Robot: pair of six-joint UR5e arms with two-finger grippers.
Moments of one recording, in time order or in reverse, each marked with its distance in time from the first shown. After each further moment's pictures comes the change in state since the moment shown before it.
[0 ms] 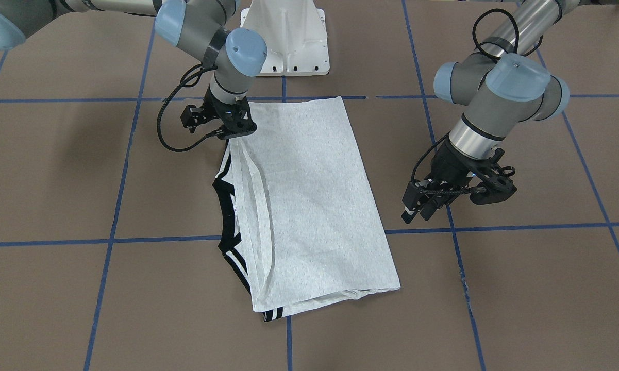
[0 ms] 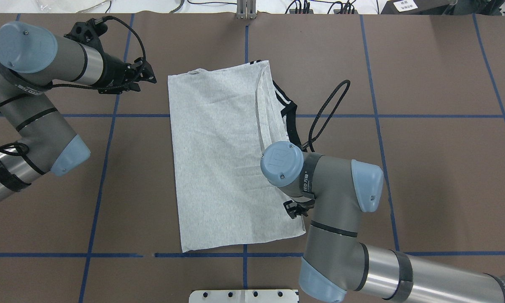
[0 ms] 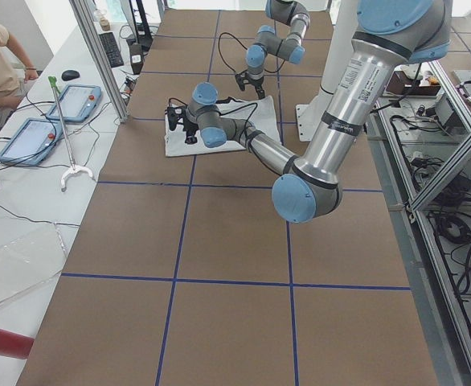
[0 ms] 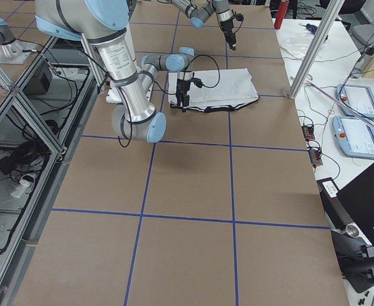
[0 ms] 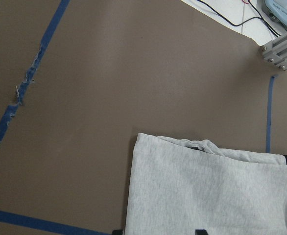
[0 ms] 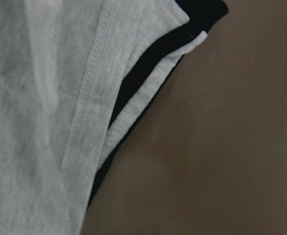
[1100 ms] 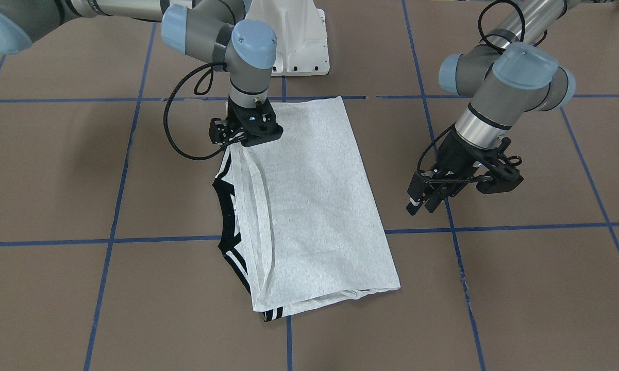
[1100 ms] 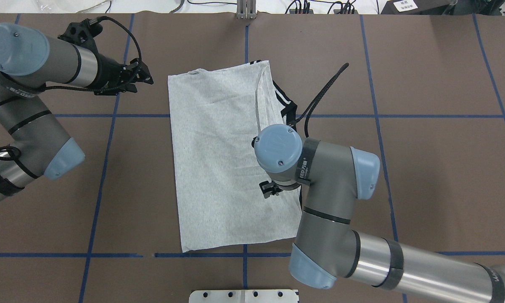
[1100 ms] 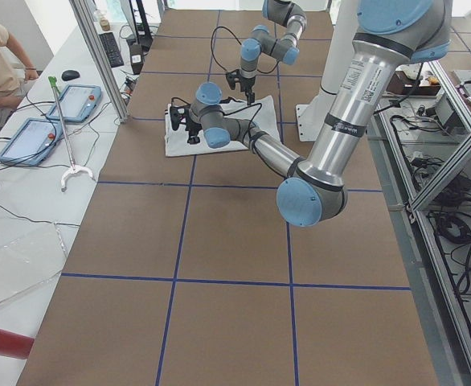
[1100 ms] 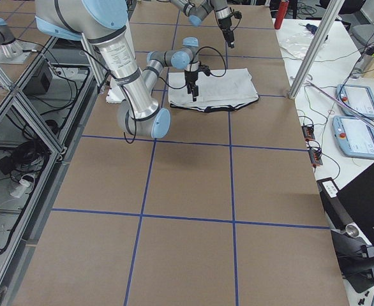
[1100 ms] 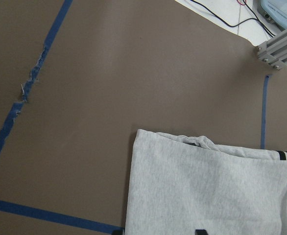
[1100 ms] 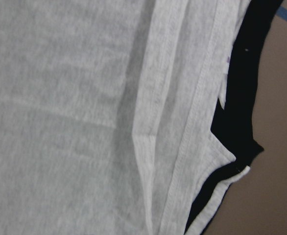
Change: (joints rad) left arm -0.002 0.045 -0.058 0.006 0.000 0.001; right arm 0.053 0.137 -0.137 0.266 -0.018 0.042
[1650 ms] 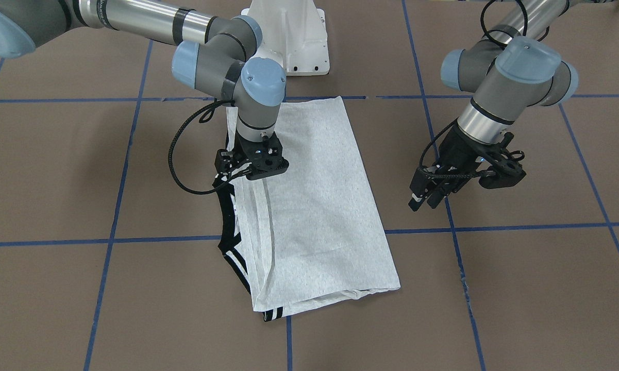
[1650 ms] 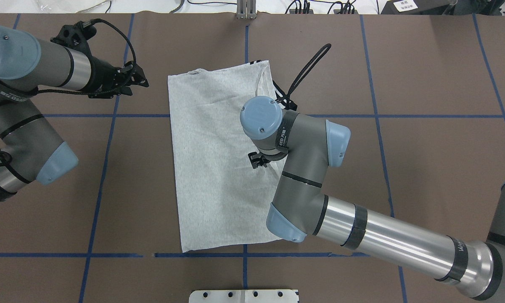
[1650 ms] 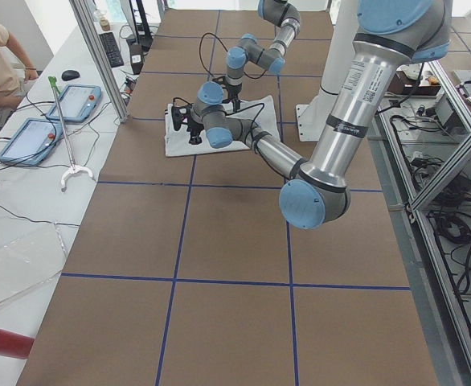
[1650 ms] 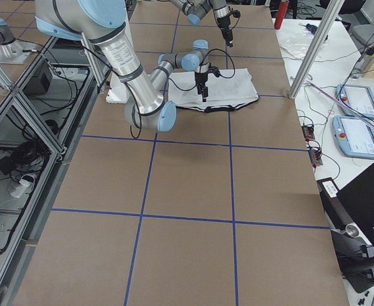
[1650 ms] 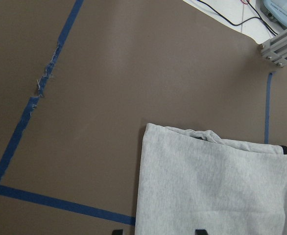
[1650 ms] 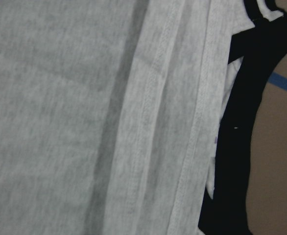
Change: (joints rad) left arm 0.000 0.010 -0.023 0.018 0.000 0.001; right arm 0.067 0.048 -0.172 0.113 0.002 -0.019
